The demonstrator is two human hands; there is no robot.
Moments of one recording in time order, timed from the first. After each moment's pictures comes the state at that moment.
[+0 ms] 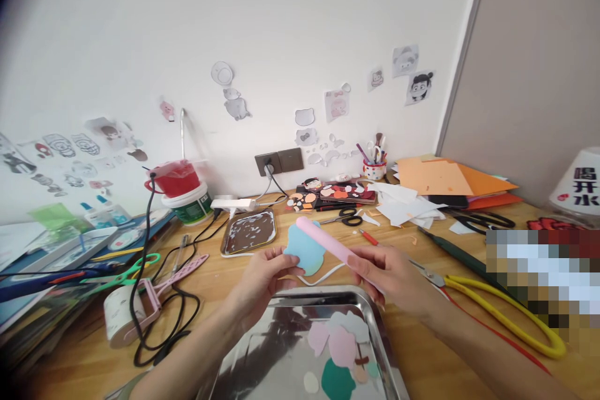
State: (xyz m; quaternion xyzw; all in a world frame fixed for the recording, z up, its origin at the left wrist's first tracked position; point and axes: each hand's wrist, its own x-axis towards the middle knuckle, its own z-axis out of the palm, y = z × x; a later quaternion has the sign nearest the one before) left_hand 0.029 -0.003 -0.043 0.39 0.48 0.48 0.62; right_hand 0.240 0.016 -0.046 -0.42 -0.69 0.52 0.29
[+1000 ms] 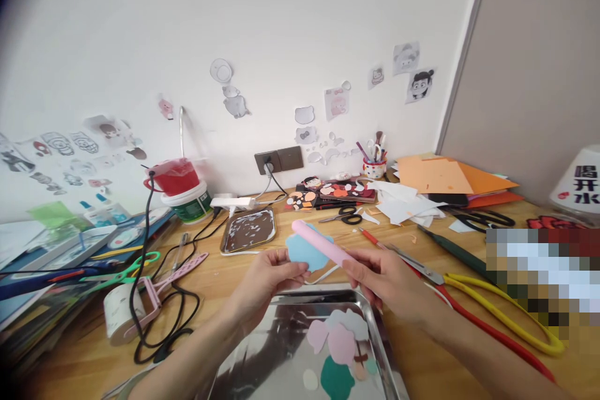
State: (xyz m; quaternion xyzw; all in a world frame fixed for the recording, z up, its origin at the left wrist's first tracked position) left_hand 0.033 -0.009 -0.043 0.44 0.47 0.45 0.62; right_hand 0.234 0.009 -0.044 -0.43 -0.69 0.51 0.28
